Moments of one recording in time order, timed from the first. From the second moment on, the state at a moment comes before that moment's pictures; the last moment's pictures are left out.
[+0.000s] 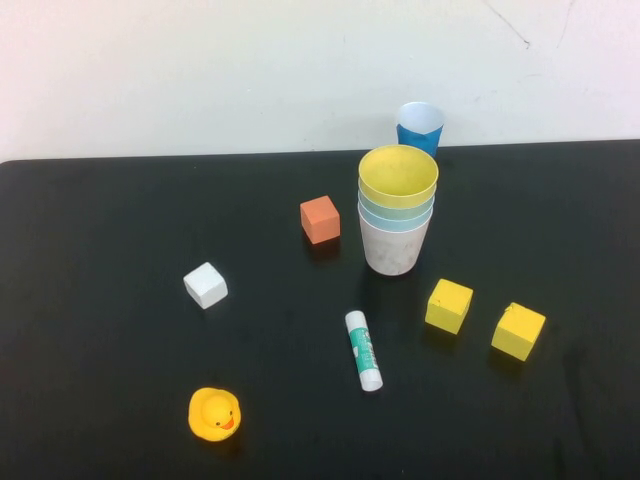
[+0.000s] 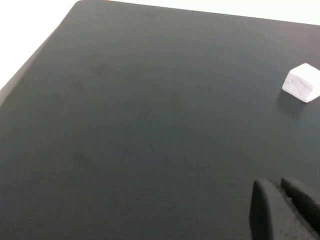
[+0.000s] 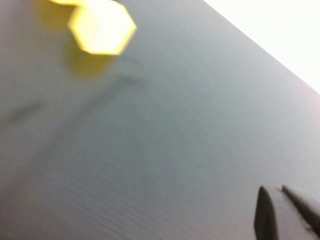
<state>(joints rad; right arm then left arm) 0.07 0.06 -0.03 0.08 0.43 -0.67 0.01 -0.01 0.02 -0.06 0.35 -0.14</state>
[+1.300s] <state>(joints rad) -0.12 -0.01 0.02 0.01 0.40 -0.02 0.01 -0.01 0.02 -0.06 0.35 -0.13</state>
